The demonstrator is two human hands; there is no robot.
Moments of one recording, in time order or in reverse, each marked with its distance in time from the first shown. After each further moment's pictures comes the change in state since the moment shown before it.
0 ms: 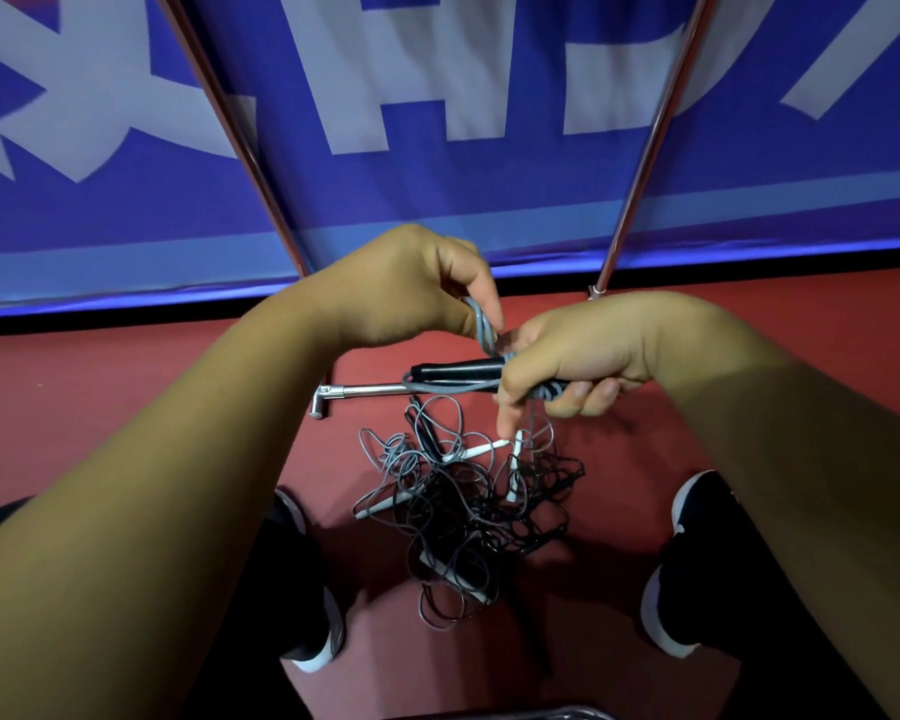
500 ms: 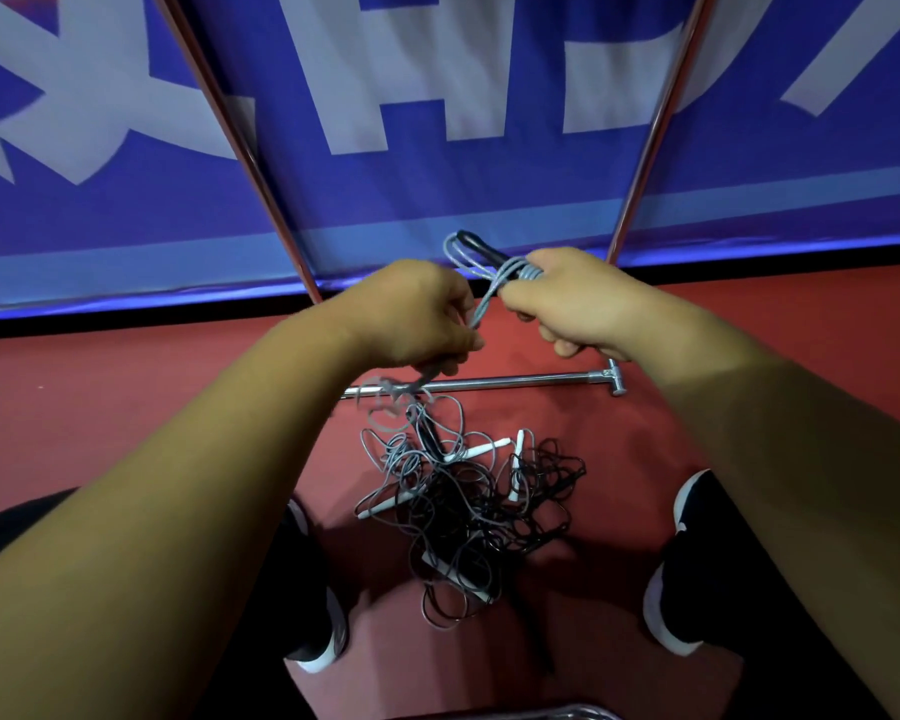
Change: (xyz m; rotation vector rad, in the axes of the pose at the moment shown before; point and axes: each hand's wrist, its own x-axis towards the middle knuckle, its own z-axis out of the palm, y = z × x) left_hand 0.006 -0.010 0.019 0.216 -0.027 -0.317; right_hand 0.028 0.002 -0.018 0.053 0.787 -0.257
